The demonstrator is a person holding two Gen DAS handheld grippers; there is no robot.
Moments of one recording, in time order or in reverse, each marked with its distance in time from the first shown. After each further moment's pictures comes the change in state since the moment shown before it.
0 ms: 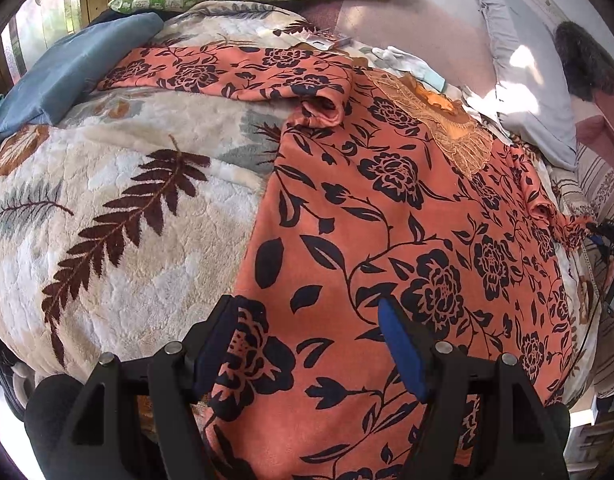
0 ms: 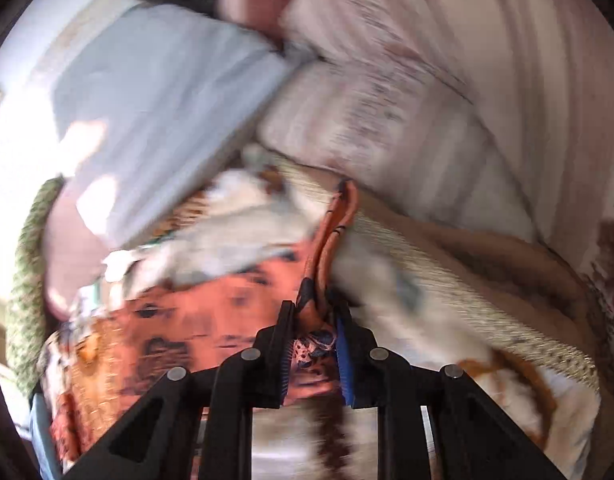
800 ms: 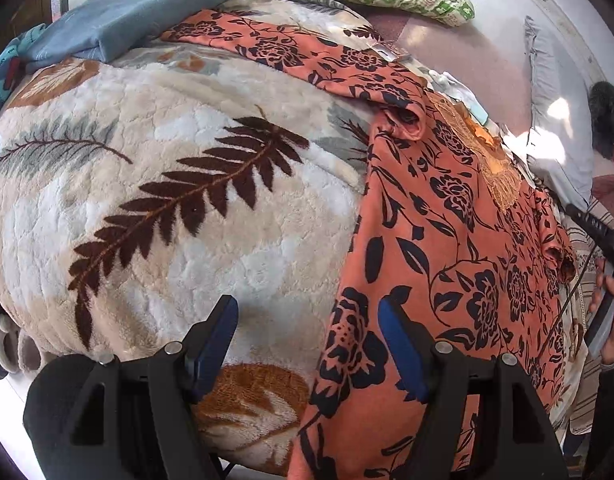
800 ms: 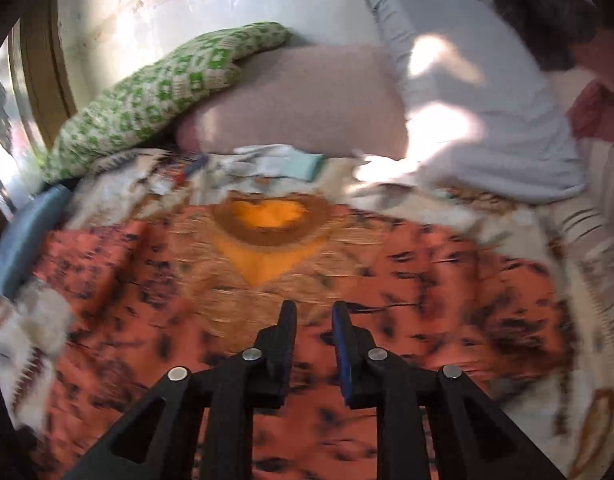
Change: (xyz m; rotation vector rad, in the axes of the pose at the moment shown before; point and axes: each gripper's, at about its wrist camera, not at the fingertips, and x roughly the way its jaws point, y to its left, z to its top) left arm 0.003 0.060 -0.008 -0.162 0.008 -0.020; right arm -0.022 0.240 -0.162 -0.735 -0.039 0.013
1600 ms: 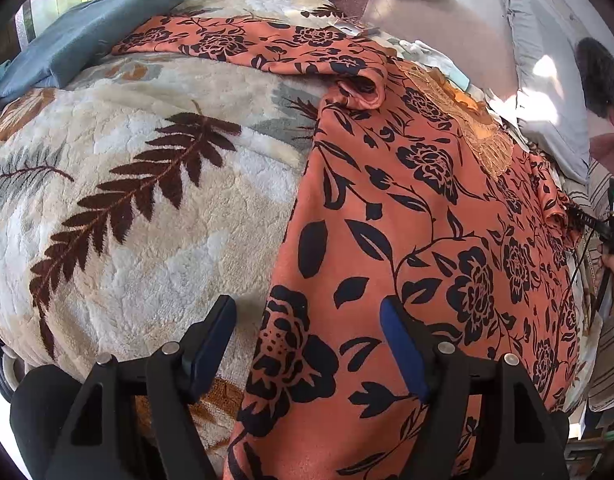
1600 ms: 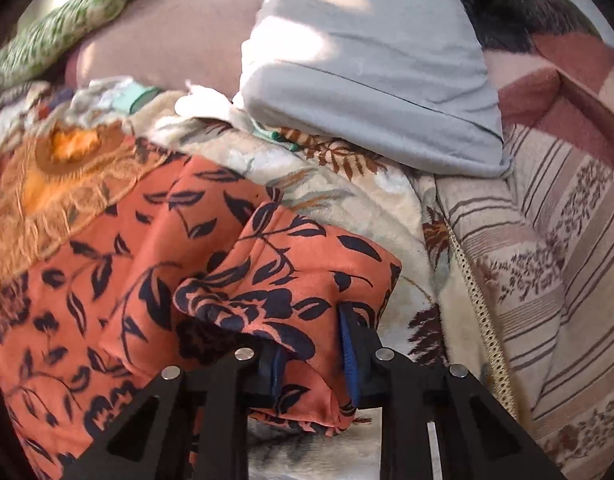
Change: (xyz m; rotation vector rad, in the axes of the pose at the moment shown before) left arm 0.022 -0.039 -0.004 0.107 0.026 0.025; right arm 0.089 -0.156 -0.009 -0.034 0.130 -0.190
